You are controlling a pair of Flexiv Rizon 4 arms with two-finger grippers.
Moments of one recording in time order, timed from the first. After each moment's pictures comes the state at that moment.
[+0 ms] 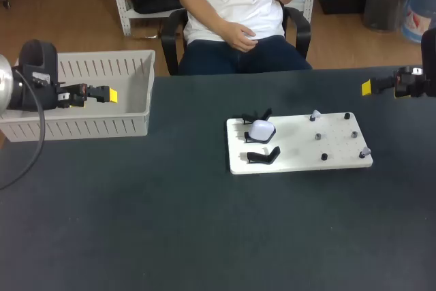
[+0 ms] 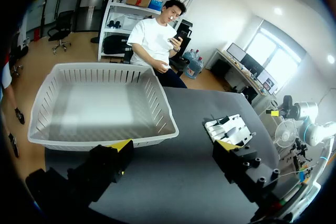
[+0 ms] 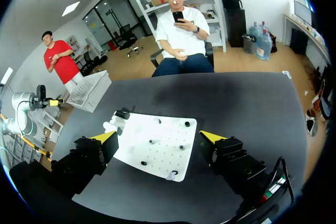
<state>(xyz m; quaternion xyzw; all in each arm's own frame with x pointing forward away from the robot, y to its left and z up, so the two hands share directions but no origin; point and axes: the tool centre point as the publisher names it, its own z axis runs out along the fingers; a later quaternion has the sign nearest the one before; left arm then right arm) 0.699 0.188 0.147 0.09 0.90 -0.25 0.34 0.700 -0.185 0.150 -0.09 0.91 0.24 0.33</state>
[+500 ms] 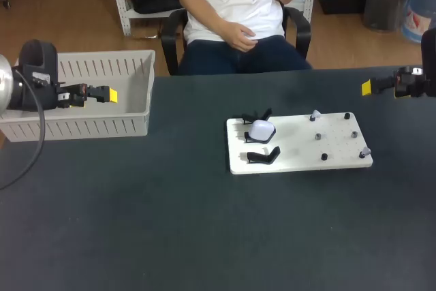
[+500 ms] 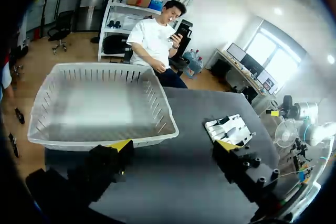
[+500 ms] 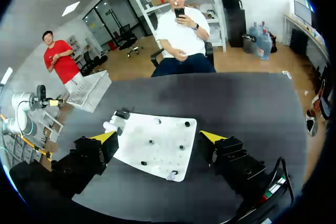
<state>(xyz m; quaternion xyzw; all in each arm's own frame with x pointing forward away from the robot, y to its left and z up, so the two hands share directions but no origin) 0.699 0.188 0.147 0.09 0.90 -0.25 0.34 0.700 -0.185 0.150 -0.09 0.91 0.24 0.33</state>
